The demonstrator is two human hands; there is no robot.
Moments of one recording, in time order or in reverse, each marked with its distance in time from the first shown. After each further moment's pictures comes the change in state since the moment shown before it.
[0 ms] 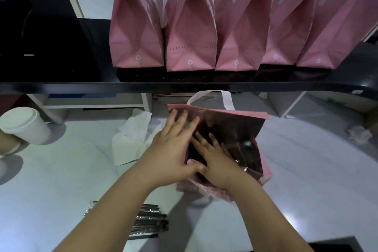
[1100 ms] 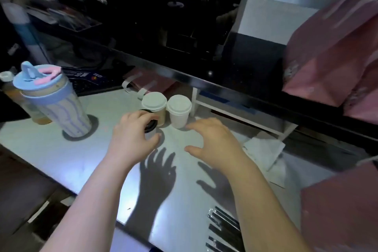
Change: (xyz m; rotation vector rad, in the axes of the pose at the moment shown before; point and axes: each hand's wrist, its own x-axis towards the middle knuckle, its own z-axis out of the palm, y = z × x) left_hand -0.245 -0.268 -0.153 0.134 0.541 -0.801; right_hand 0.133 -0.352 0.039 -0.047 0.117 -0.581
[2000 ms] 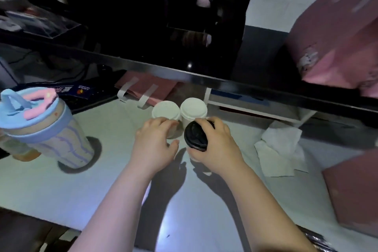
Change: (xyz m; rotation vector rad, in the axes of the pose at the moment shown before) left_hand 0.061 -0.066 0.017 -0.041 -0.167 0.231; right_hand 0.062 -0.039 0.087 0.029 0.214 0.343
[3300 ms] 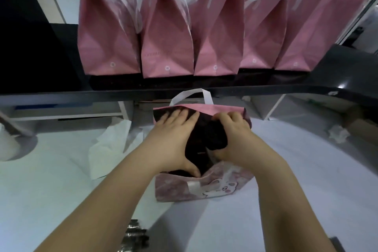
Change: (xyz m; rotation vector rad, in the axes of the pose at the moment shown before) left_hand -0.010 0.501 0.178 0.246 -0.426 0.662; right_hand -0.221 0.388 -0.317 -0.092 0.000 0.368
